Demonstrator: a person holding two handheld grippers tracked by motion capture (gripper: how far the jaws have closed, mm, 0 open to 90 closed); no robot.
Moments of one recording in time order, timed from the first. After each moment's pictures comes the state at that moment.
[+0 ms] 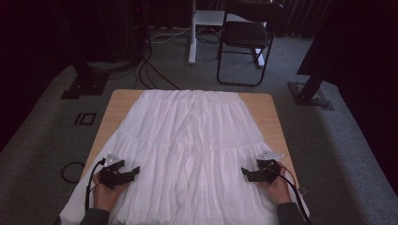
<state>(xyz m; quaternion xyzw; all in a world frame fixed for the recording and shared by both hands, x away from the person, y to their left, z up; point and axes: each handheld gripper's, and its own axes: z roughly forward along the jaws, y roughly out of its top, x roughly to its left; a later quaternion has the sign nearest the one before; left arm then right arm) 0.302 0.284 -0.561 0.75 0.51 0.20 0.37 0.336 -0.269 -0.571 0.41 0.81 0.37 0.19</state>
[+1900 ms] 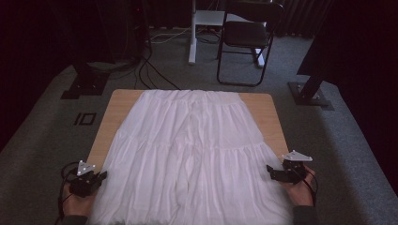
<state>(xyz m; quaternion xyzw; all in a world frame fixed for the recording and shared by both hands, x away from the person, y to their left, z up) 0.266 0.352 -0.551 0.74 0.55 0.23 0.30 0.314 -0.338 -0.548 0.50 0.77 0.32 0.25</state>
